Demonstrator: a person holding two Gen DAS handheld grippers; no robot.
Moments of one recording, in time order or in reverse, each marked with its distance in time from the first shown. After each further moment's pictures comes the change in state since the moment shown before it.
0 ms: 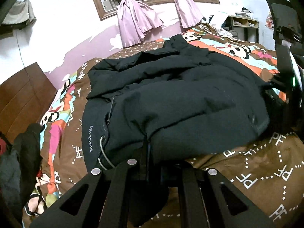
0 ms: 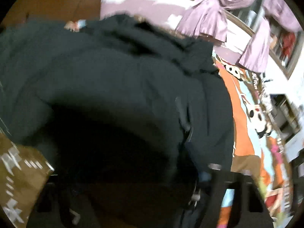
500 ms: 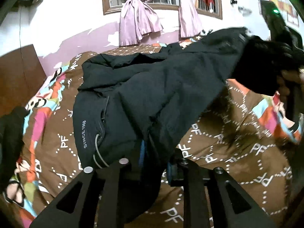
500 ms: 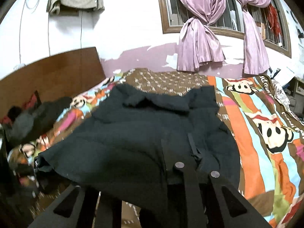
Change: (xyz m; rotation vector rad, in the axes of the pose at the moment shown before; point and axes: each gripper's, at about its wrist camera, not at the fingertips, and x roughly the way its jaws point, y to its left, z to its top) left arm -0.013 0.020 -0.010 -0.153 -0.041 -0.154; right arm -0.072 -0.042 0.114 0.260 -0.291 0.210
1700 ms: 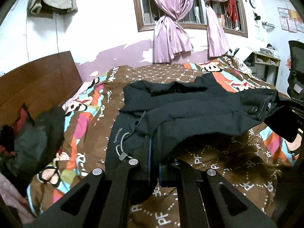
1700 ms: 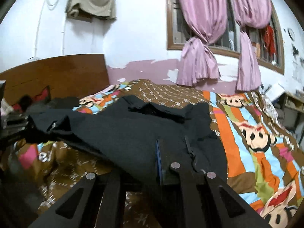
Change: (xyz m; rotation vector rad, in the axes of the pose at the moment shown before) left arm -0.133 -0.007 0.030 -0.086 -0.096 0.241; right arm -0.122 0.045 -0.056 -0.109 -0.096 -0.038
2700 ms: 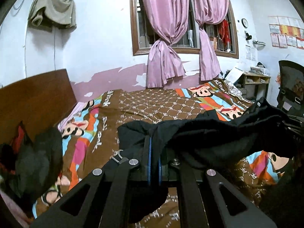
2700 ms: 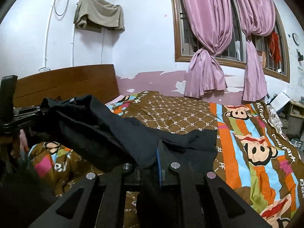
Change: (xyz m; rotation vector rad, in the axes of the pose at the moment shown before) left arm -0.038 0.017 0.072 -0.005 -0.158 -0.080; right arm -0.032 -0.007 0.052 0.010 -0.056 0.052
